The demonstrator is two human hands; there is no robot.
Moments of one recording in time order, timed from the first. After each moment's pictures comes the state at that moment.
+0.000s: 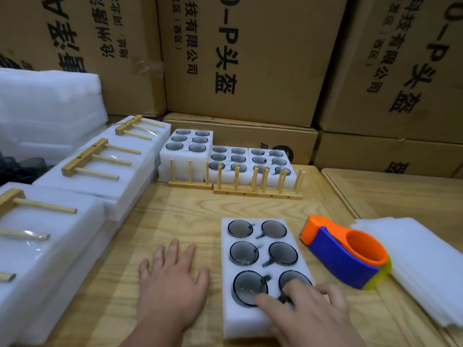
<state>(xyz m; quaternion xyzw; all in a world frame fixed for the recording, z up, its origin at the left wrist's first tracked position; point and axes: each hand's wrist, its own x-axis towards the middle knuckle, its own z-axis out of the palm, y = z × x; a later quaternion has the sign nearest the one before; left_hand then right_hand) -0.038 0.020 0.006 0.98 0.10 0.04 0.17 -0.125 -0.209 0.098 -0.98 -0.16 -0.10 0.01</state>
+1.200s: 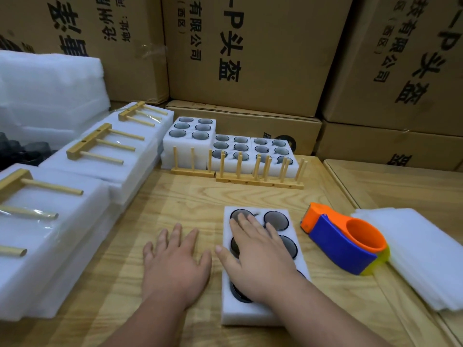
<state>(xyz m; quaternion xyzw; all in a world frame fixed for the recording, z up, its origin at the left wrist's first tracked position) -0.049 0.015 0.003 0.99 0.12 0.03 0.12 -0.035 -0.163 0.056 -0.97 -0.19 0.02 0.11</state>
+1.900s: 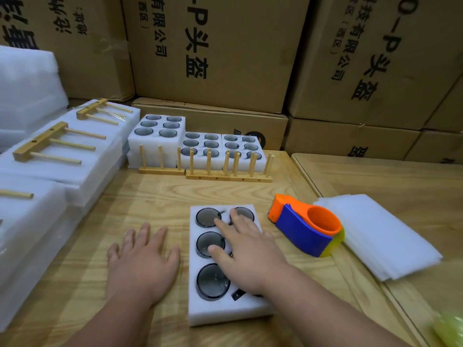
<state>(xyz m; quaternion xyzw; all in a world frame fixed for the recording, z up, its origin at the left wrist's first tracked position) -0.048 0.016 0.006 0.98 0.11 0.03 0.13 -0.043 -0.207 0.061 -0.98 -0.15 0.06 0.13</state>
